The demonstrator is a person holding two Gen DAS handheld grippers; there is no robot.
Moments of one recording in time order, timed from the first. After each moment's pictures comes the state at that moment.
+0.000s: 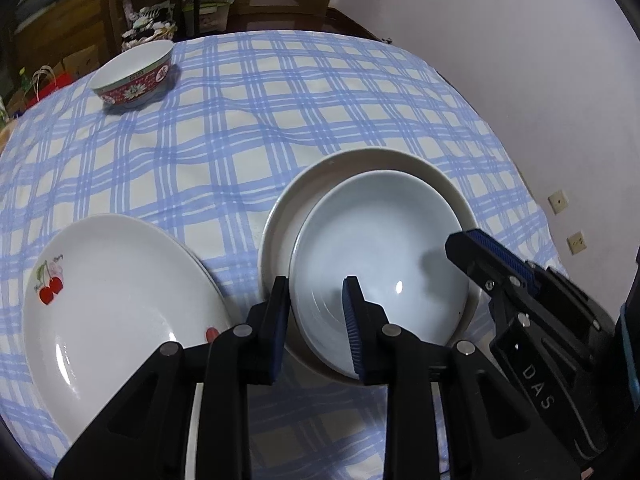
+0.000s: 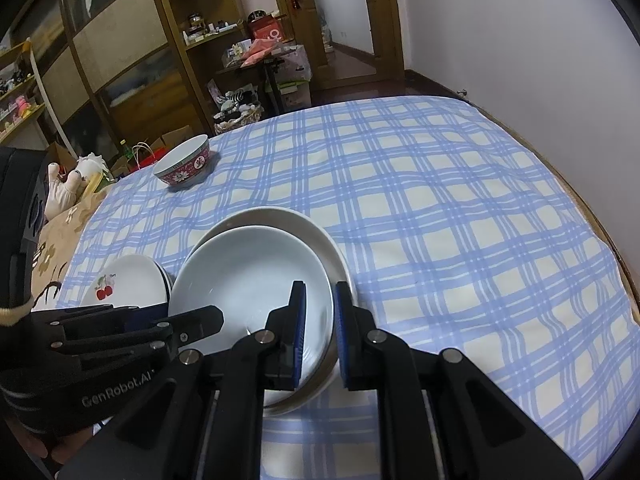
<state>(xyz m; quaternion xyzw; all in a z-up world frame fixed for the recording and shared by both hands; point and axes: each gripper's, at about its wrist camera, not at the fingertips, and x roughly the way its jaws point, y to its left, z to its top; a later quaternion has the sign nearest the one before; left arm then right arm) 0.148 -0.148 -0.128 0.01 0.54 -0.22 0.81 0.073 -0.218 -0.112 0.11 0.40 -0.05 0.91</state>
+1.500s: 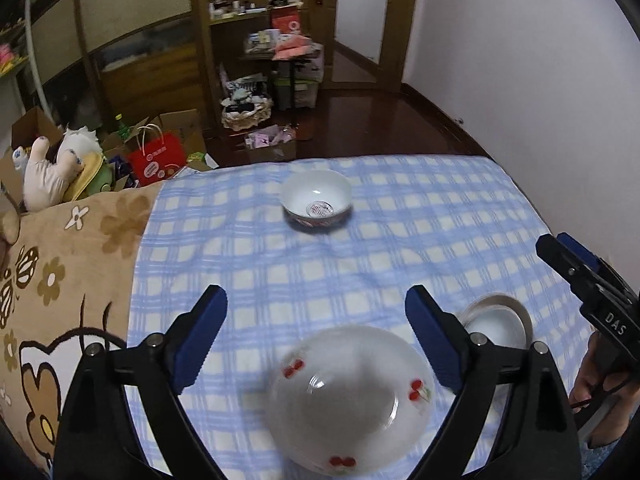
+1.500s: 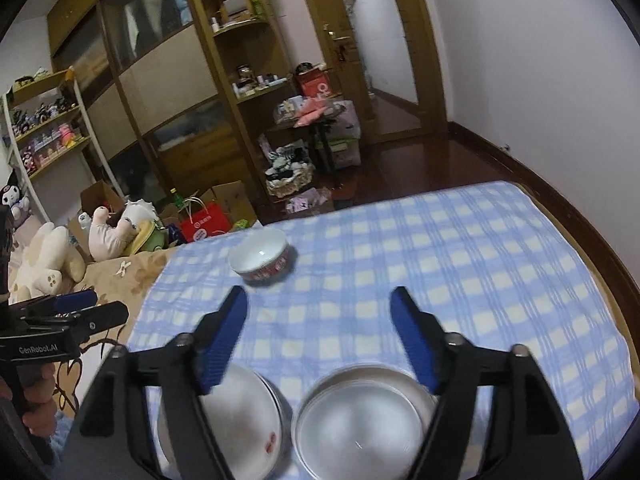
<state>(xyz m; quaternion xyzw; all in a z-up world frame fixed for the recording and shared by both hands) 0.197 0.020 0.012 0.02 0.43 -0.10 0.89 0.137 -0.170 0.001 0.12 0.31 0.03 0.94</state>
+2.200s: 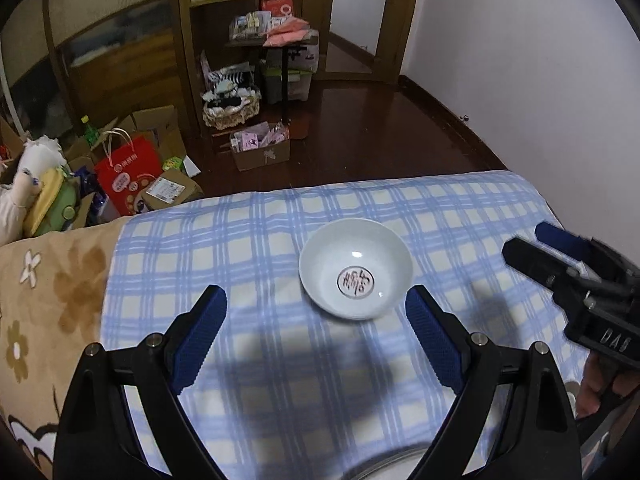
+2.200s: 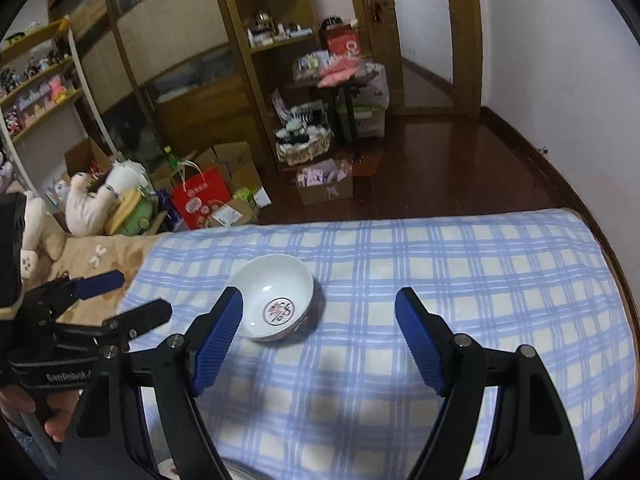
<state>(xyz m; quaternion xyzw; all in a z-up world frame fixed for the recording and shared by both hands) 0.379 0.028 -0.056 0.02 0.45 -0.13 0.88 0.330 -0.119 -0.045 0.07 0.40 0.05 0.91</state>
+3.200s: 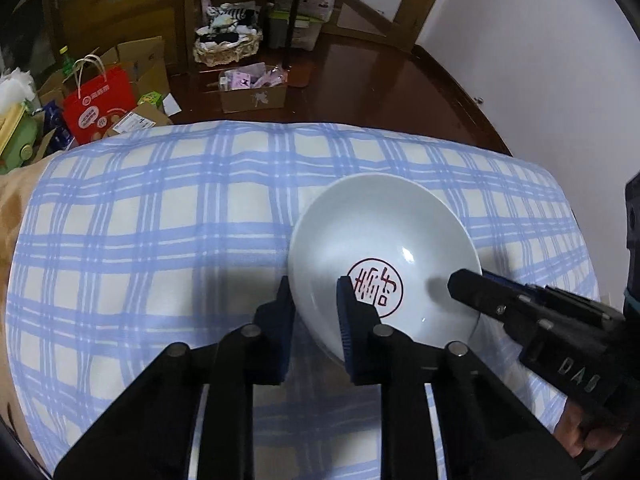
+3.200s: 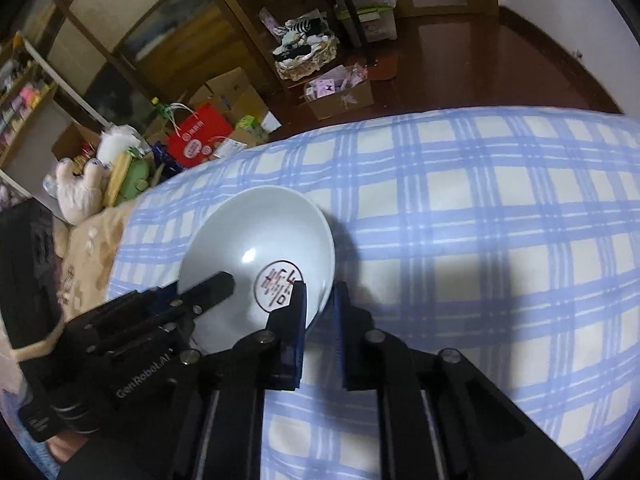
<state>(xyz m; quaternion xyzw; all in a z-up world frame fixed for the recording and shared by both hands) 0.438 0.013 -0.161 -0.05 0.53 -0.13 0.84 0.400 -0.103 -0.152 0.13 0.52 0.08 0.84</state>
